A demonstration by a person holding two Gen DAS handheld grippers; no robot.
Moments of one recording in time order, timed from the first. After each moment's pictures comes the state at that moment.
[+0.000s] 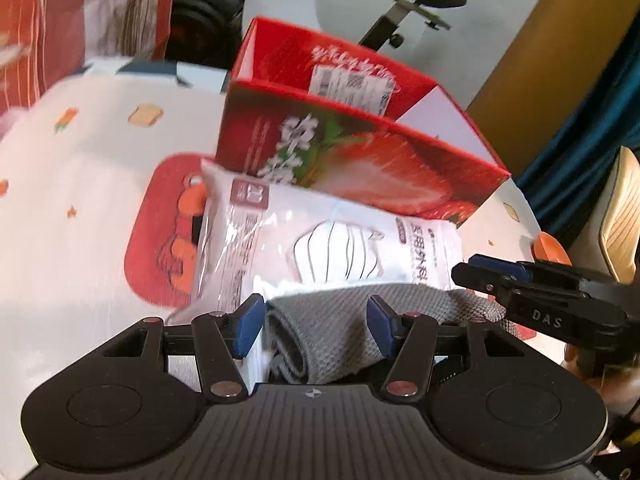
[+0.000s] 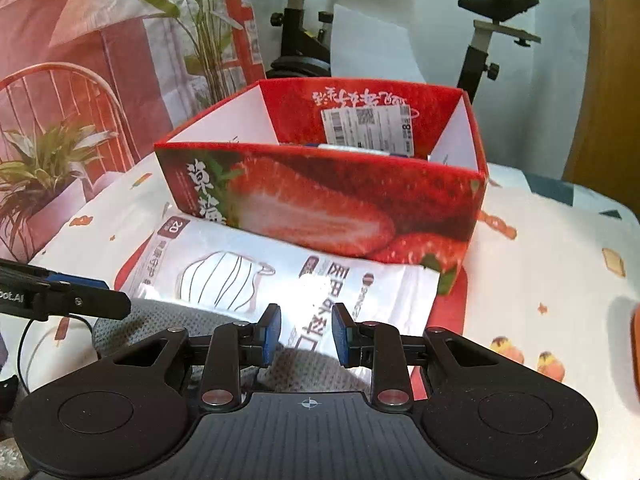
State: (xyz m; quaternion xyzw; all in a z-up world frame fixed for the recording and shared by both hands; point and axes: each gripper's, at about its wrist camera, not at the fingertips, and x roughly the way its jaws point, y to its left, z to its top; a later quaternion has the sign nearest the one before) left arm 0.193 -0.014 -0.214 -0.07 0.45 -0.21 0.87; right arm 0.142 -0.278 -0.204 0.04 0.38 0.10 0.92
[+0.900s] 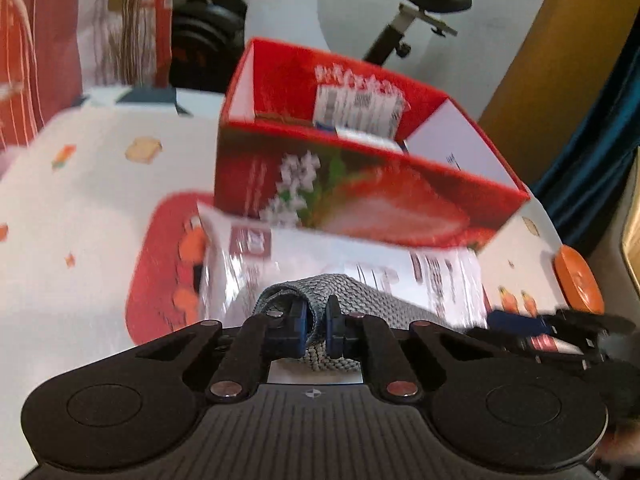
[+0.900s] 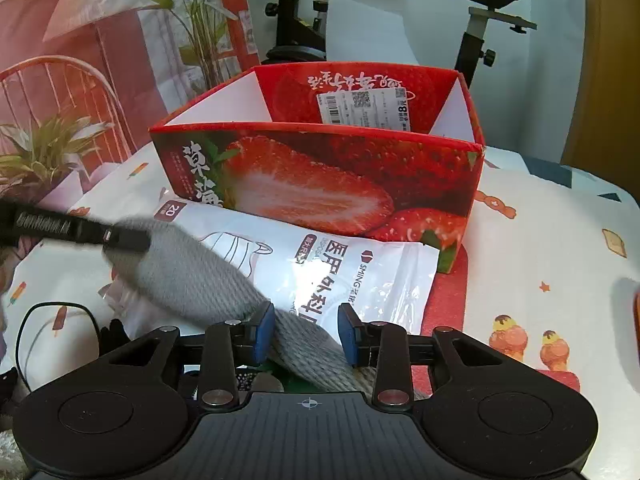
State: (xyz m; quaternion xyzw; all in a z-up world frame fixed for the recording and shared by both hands) left arm 0.220 -0.036 -0.208 -0.05 0.42 -0.19 0.88; right arm 0.138 -0.279 -0.212 0.04 0.39 0.10 0.91
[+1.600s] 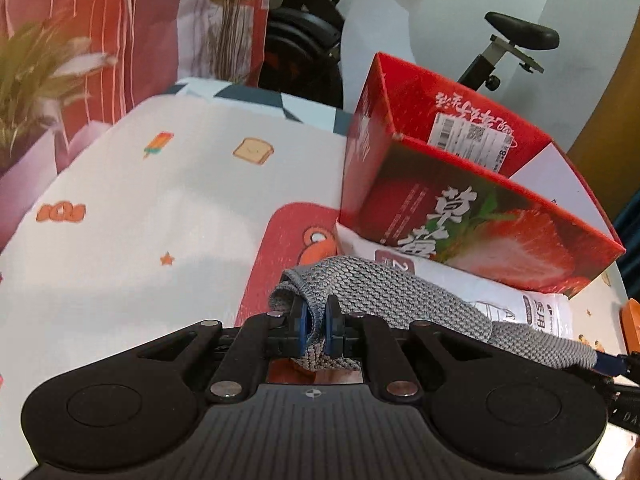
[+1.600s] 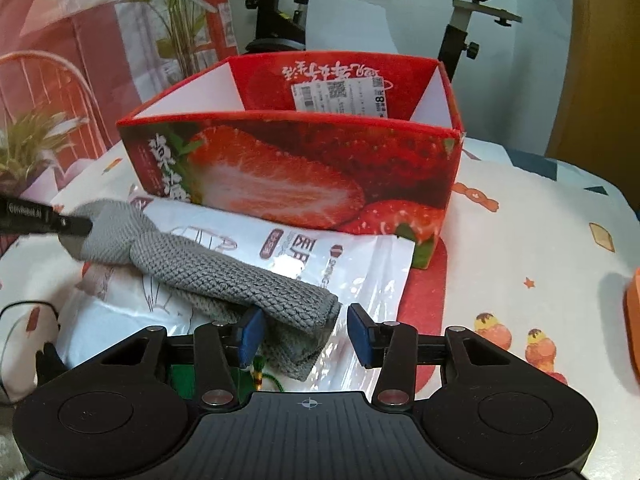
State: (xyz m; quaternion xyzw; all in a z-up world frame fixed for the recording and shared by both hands) left arm 0.244 0.018 -0.221 -0.07 0.42 -0.08 0.90; right arm 0.150 -0.290 -0.222 0.04 0.40 0.07 0.91
